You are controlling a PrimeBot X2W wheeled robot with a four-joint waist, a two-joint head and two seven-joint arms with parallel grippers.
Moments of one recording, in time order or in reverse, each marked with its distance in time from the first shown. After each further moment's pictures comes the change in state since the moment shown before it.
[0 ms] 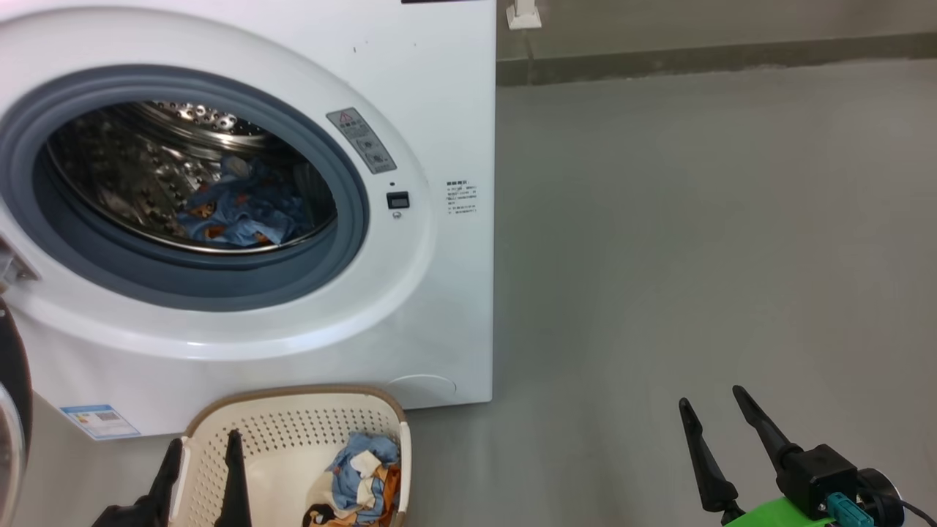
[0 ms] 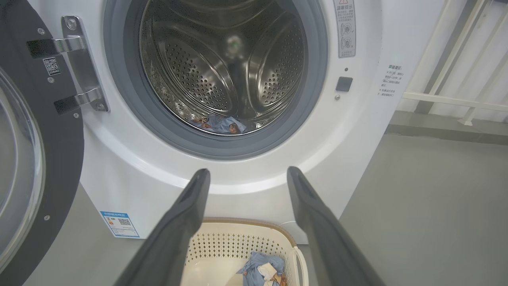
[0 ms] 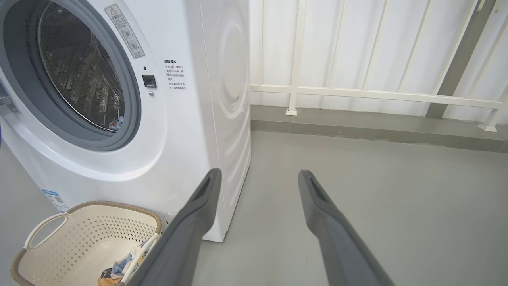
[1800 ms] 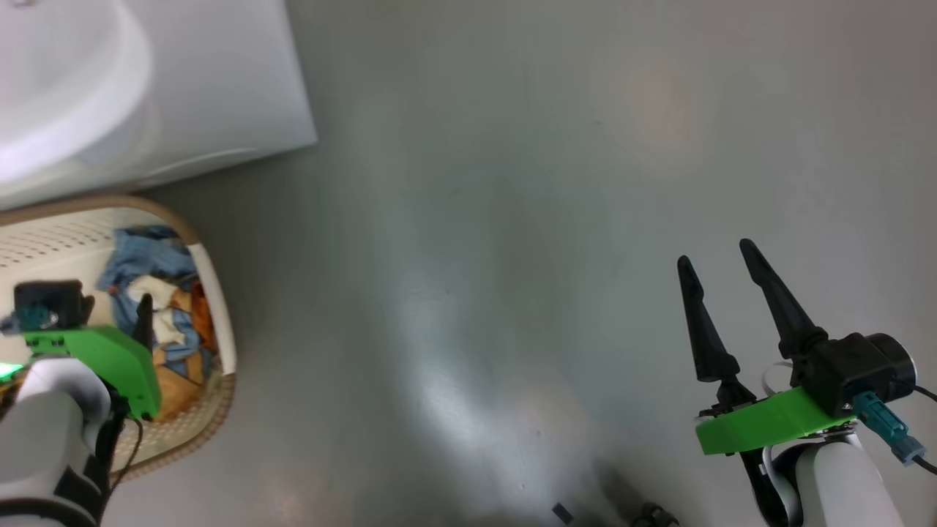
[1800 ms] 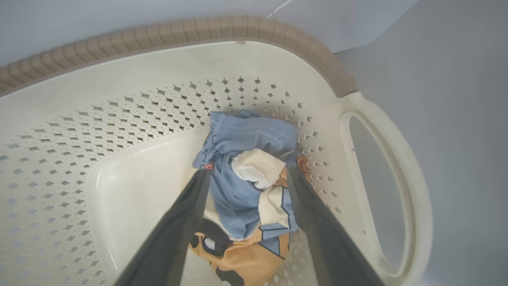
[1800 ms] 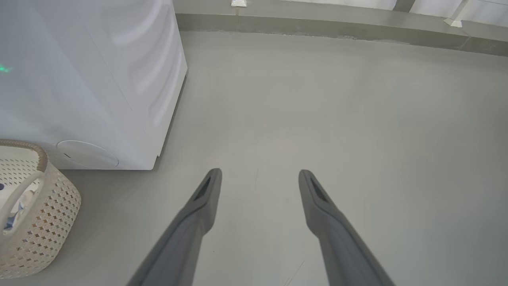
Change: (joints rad) left arm -0.840 0.207 -0.223 1.020 -0.026 -0.062 0.037; right arm -0.217 0.000 0.018 -0.128 0.019 0.000 0.000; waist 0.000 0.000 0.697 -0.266
